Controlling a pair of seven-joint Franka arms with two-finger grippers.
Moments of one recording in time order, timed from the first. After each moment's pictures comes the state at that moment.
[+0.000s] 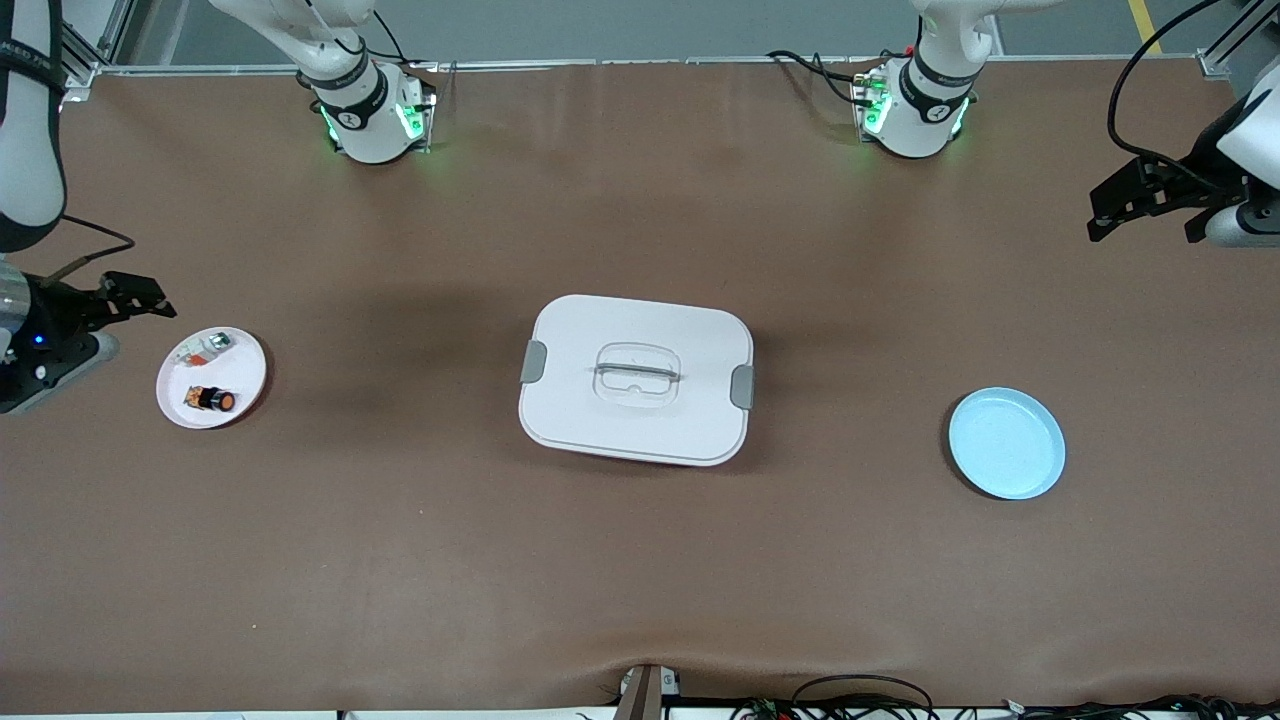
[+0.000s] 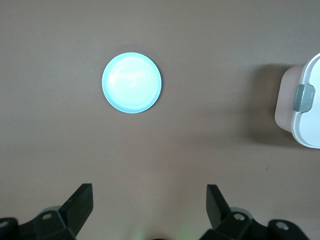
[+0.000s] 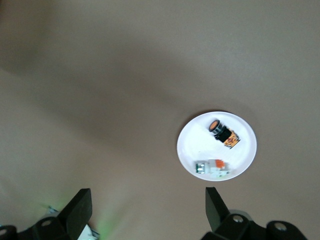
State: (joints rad) left arm 0.07 -0.04 -0.15 -1.52 0.01 1.48 -0.04; right arm -0.11 0.22 -0.01 -1.56 -0.02 1.54 -0.60
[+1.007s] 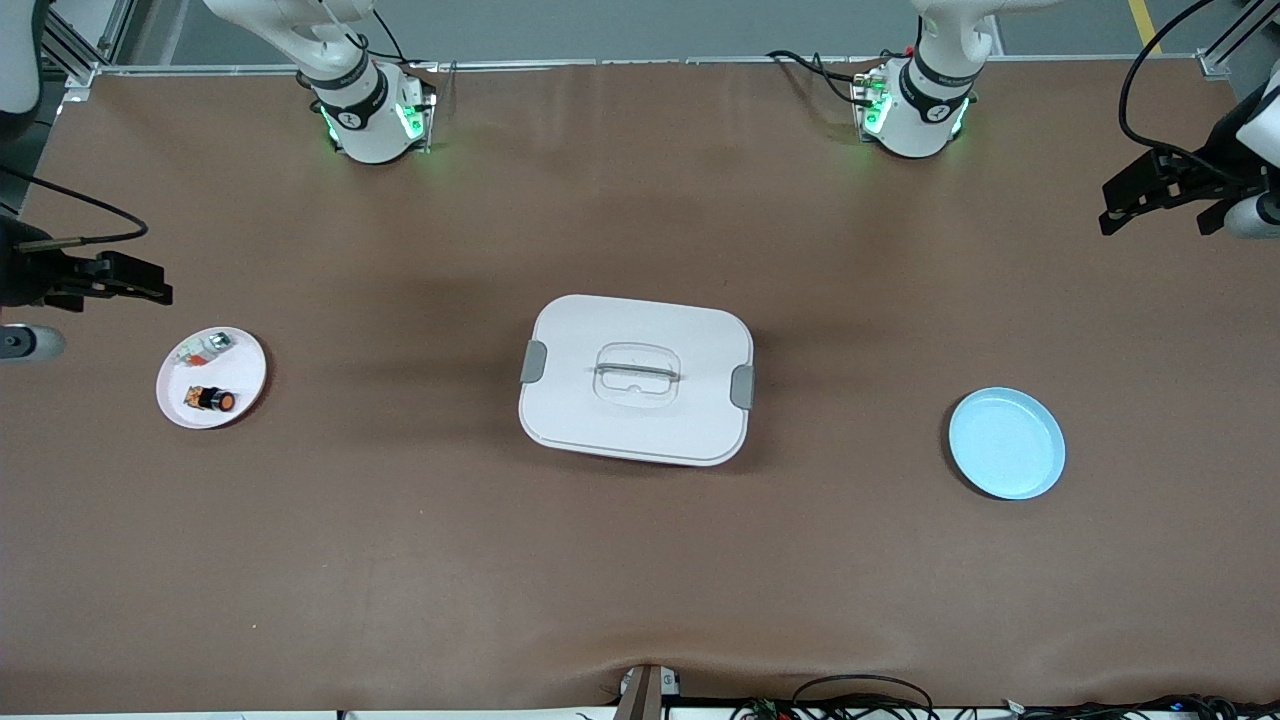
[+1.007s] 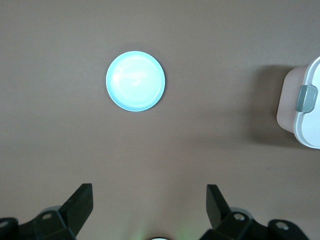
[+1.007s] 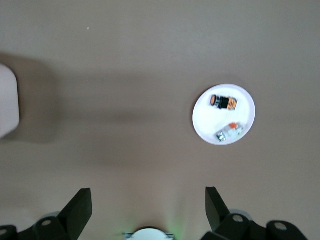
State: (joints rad) left arm 0.08 -0.05 -0.14 -1.52 0.01 1.47 -0.04; right arm 0.00 0.22 -0.03 -1.29 -0.01 1.33 -0.02
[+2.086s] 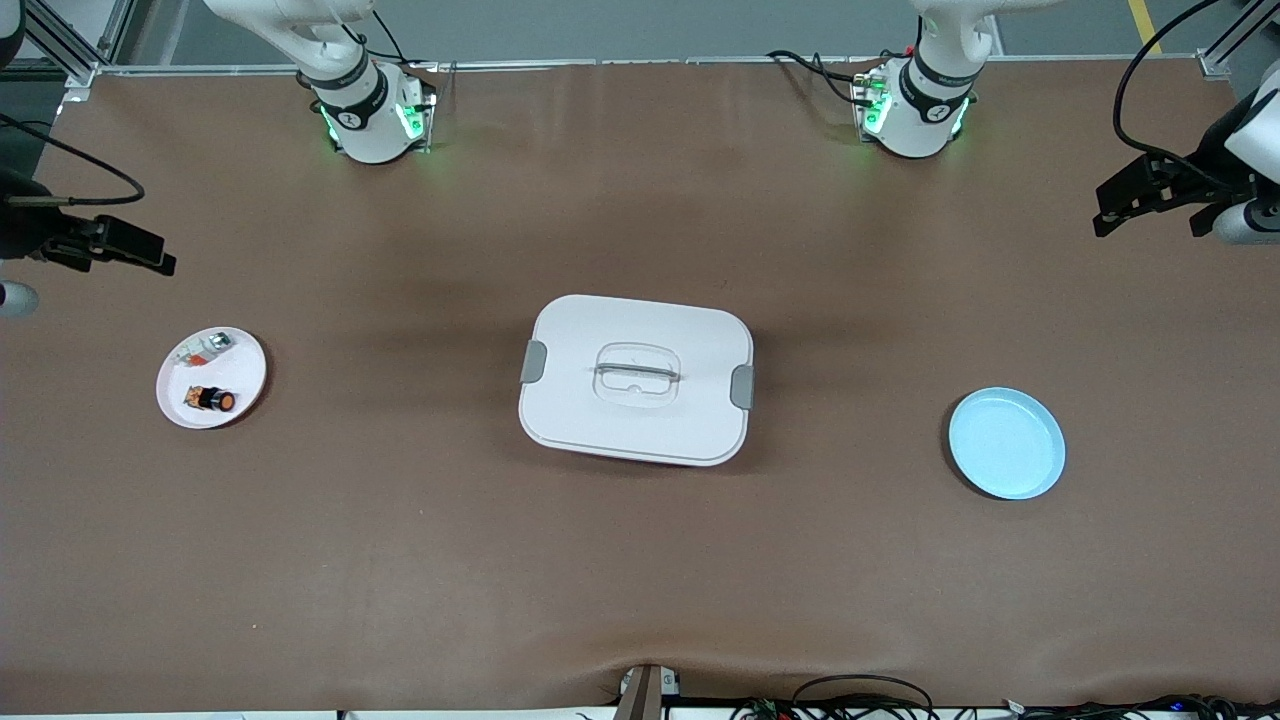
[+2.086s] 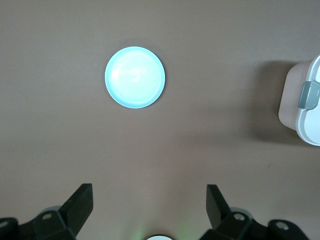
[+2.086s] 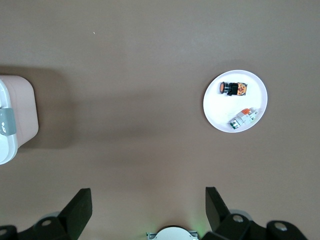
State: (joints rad) left arm 0.08 -0.05 -0.14 -1.54 0.01 1.47 -0.04; right arm -0.01 0.04 -0.02 -1.51 0.04 1.42 0.05
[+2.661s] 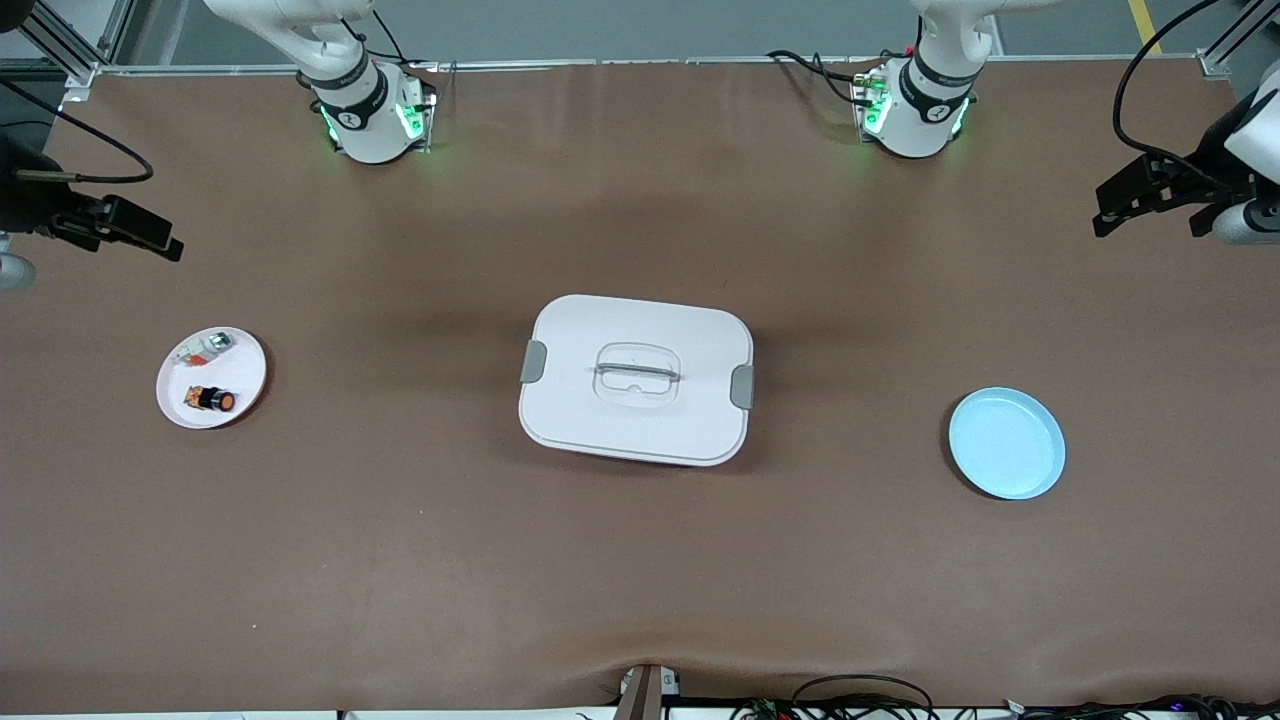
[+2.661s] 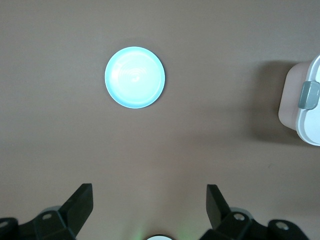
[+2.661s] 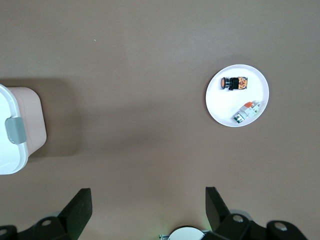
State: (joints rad) left arm 0.08 -0.05 -0.14 -1.54 0.01 1.47 -0.04; right arm 0.00 0.00 -0.01 -1.54 0.05 1.43 0.14
